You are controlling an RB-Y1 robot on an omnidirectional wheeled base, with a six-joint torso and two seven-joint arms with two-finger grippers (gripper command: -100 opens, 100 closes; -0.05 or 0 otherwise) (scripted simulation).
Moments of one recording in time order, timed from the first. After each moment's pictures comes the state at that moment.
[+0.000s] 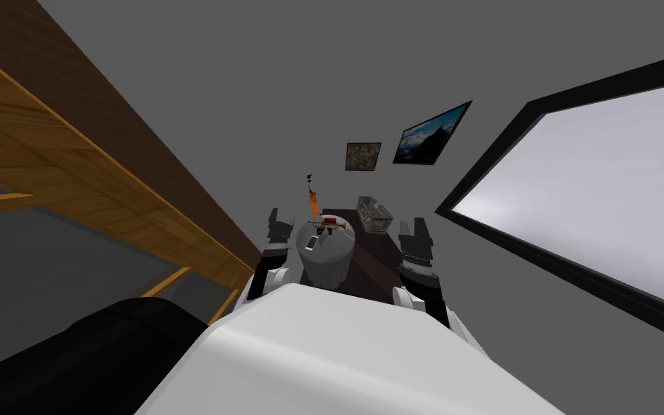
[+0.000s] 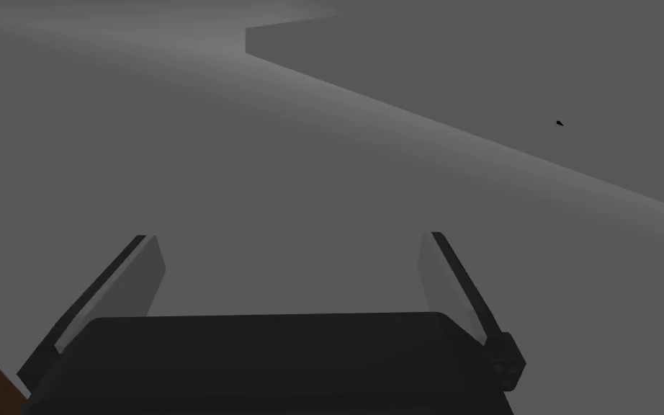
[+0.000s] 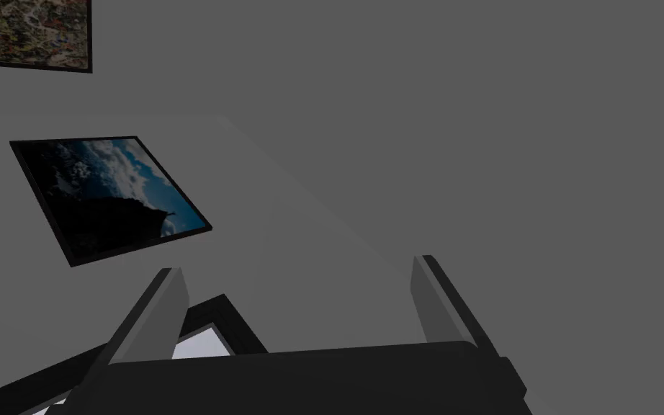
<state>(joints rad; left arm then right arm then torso) 0.53 0.00 0.04 -2.26 0.09 -0.37 0.16 0.50 0.01 0.04 -2.24 0.12 -0.56 0.09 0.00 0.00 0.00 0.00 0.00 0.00</state>
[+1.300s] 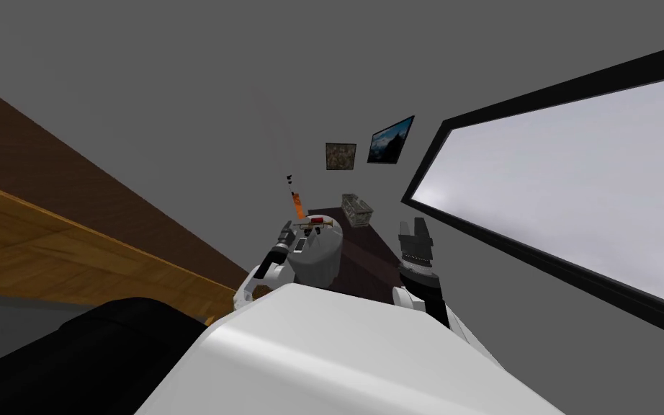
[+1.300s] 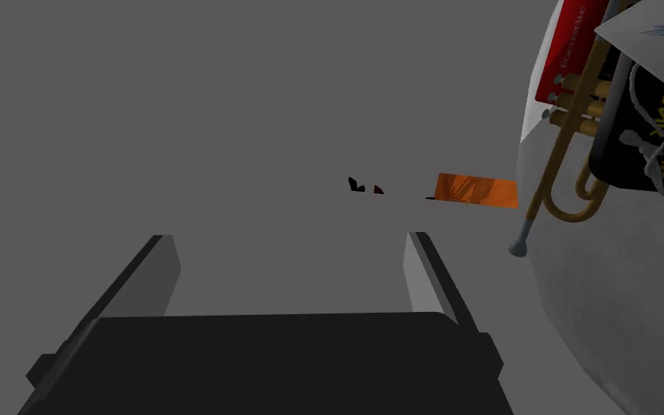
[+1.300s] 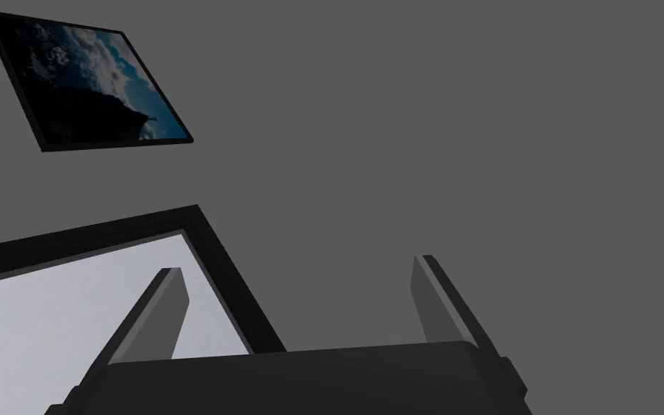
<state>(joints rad) 0.41 0.22 0.09 -1.95 0.17 -0.08 0.18 0.50 0.01 0.04 -2.24 0.12 -0.56 0.09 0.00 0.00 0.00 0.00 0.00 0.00</state>
